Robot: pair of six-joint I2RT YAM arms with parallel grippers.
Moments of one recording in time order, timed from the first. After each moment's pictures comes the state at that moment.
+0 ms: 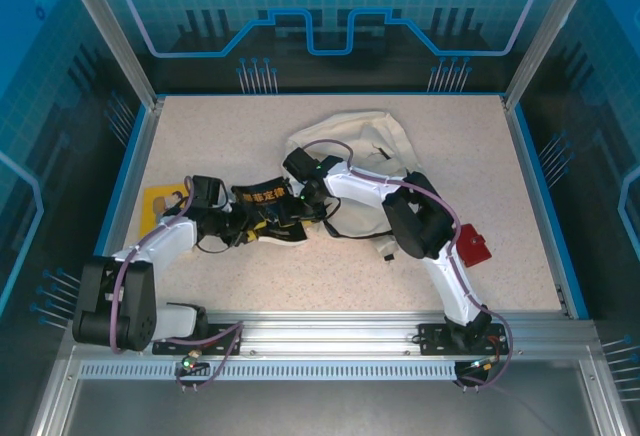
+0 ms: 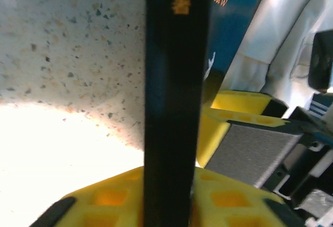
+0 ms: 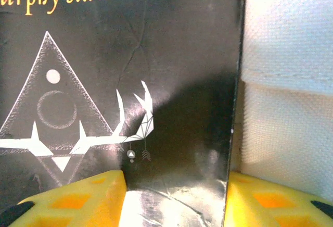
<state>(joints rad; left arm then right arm) -0.06 1.31 0.61 -0.37 0.61 -0.99 0.78 2.25 1.74 -0.76 -0.37 0.54</state>
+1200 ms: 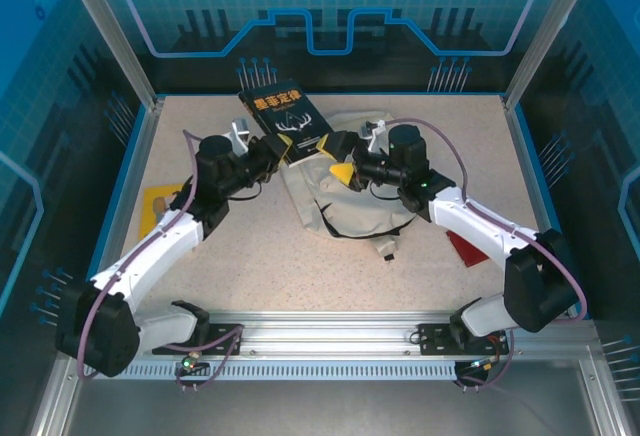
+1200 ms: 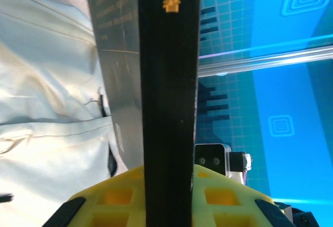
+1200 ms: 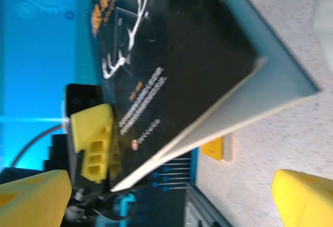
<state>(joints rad) -0.35 1.20 0.85 0.19 0.32 -1.29 0.51 1.44 0.99 0.21 -0.58 1.28</state>
